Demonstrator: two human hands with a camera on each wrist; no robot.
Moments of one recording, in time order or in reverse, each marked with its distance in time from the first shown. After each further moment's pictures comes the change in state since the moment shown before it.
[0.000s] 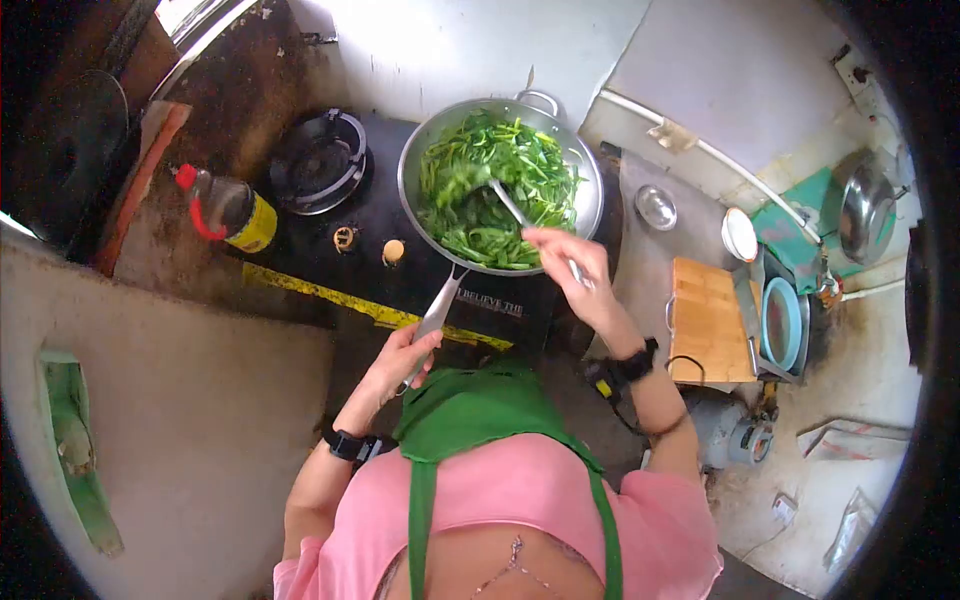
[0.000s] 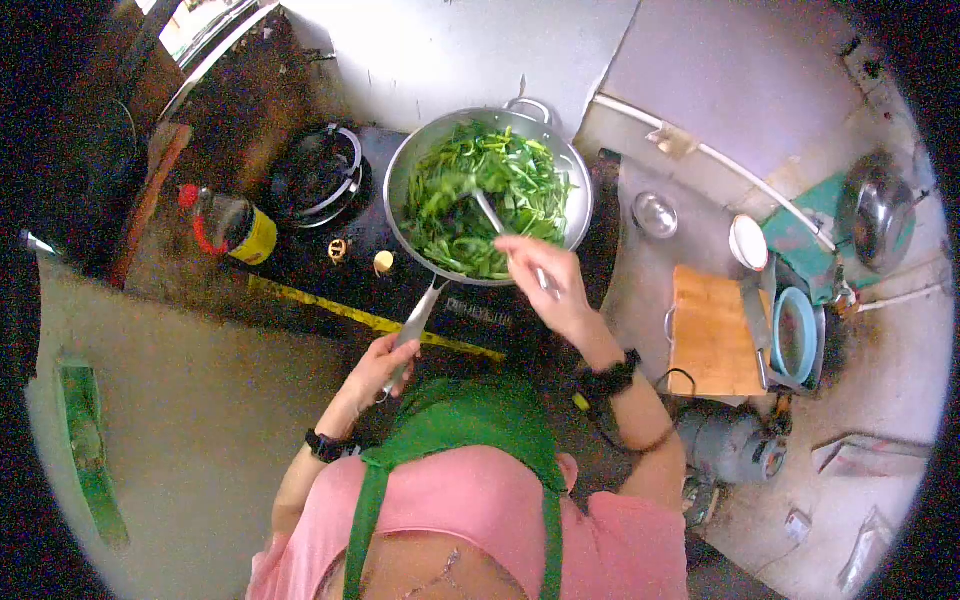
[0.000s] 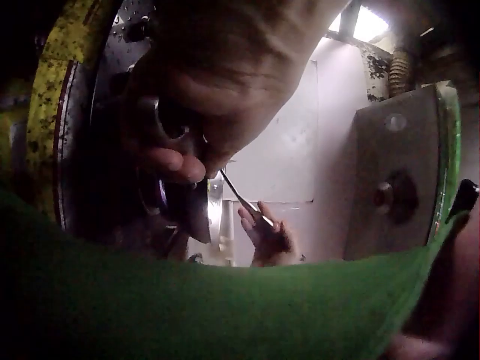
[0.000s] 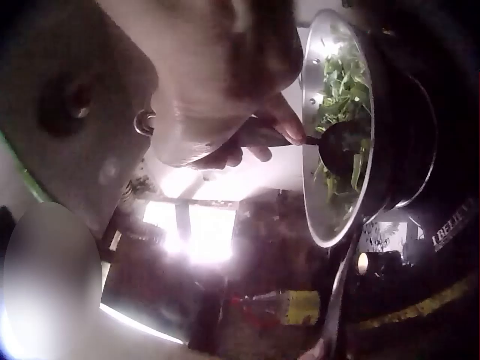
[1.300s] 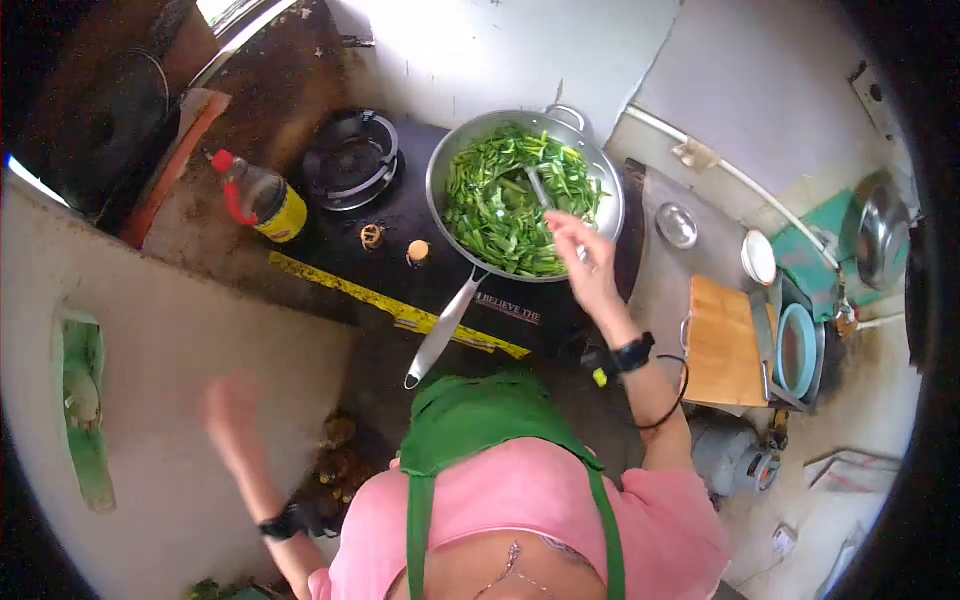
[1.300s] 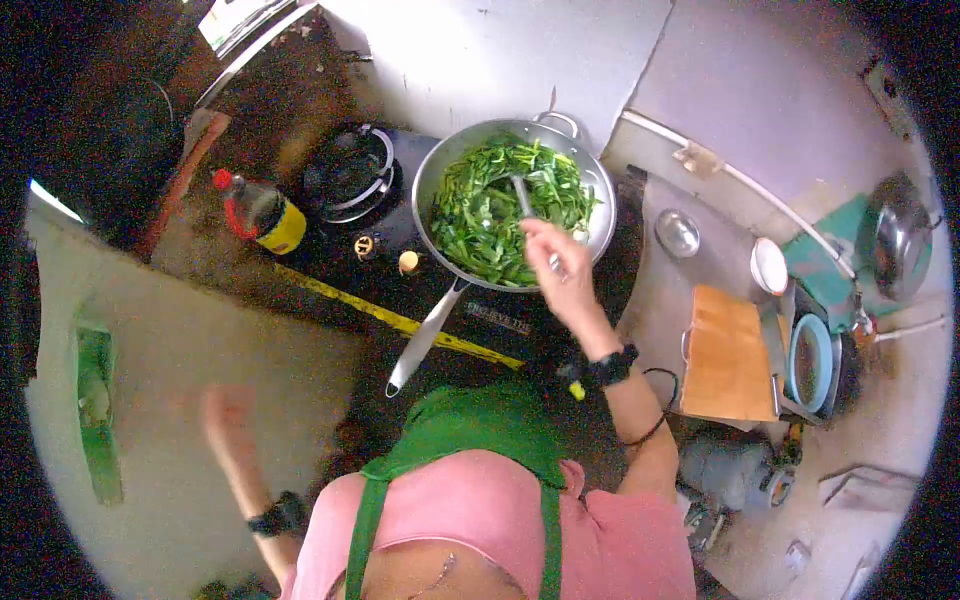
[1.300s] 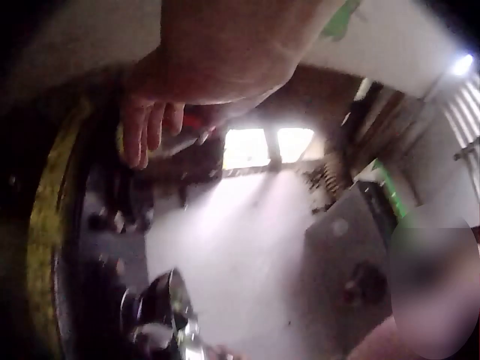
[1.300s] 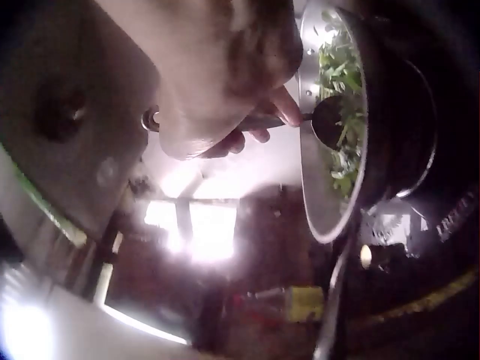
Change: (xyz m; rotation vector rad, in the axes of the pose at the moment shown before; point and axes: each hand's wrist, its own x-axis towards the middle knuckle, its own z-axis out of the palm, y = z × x) left_hand -0.199 -0.023 -0.106 -0.089 1.145 0.640; right_hand 0.013 0.022 0.014 0.062 0.163 0.036
